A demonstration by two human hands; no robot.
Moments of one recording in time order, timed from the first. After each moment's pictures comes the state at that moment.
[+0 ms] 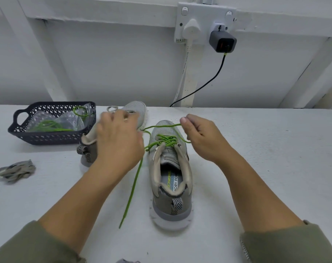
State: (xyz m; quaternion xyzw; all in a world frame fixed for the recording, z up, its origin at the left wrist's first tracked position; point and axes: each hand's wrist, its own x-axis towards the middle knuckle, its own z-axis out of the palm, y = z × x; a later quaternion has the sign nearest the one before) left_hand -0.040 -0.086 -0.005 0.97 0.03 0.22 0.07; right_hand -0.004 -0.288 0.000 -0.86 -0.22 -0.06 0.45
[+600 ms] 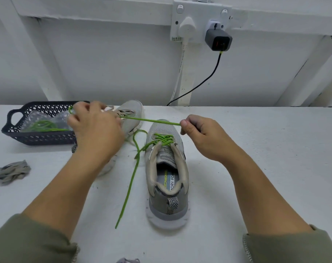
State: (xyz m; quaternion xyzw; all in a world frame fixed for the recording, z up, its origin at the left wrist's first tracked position) left_hand -0.029 -0.062 0.008 0.96 0.14 0.22 0.07; right_hand -0.012 -0.302 0.014 -0.89 -0.20 -0.03 0.40
